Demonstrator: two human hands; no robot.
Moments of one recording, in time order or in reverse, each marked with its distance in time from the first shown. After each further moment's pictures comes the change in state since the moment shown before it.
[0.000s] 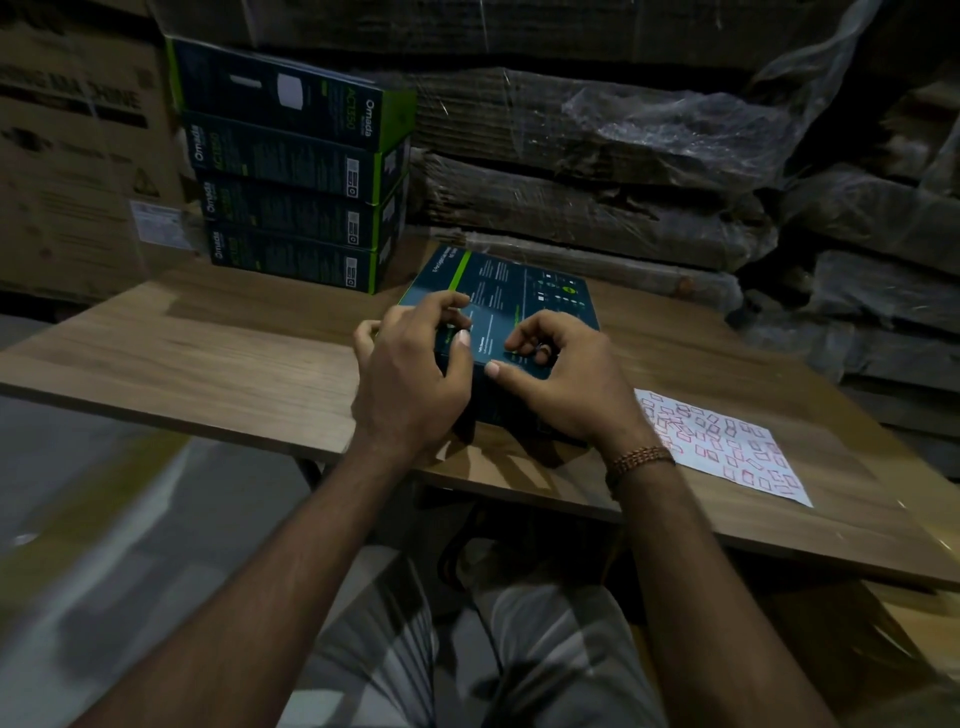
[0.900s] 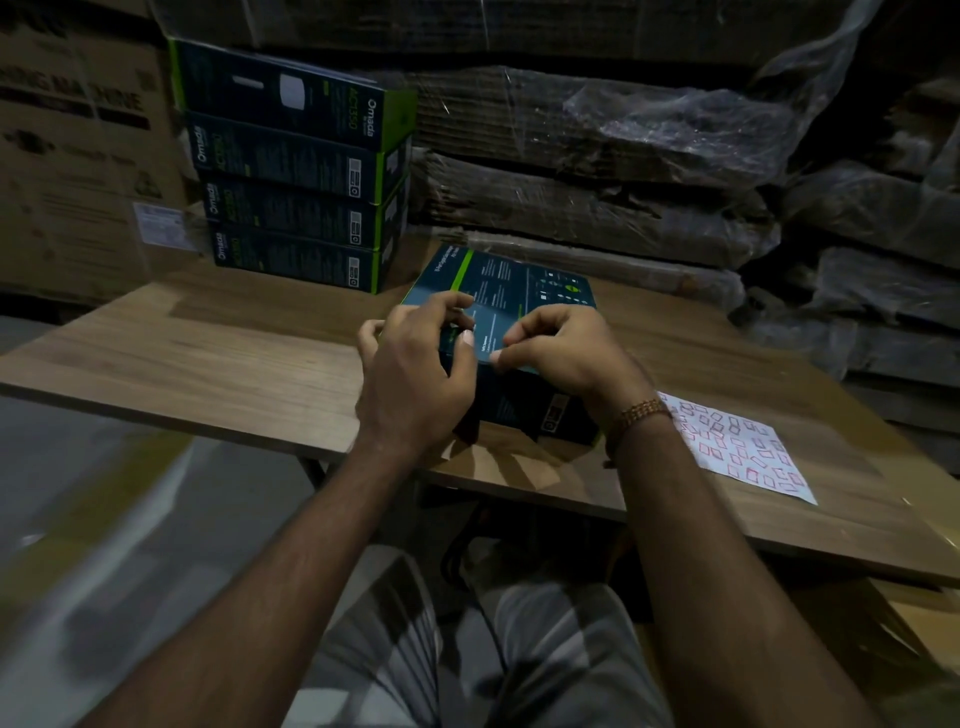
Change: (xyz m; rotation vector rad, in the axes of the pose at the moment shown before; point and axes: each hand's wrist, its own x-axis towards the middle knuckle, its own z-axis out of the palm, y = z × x) left_hand -0.001 0.002 -0.002 0.009 -0.007 0.009; right_hand 0.021 -0.030 -0.009 0.214 -0.143 0.420
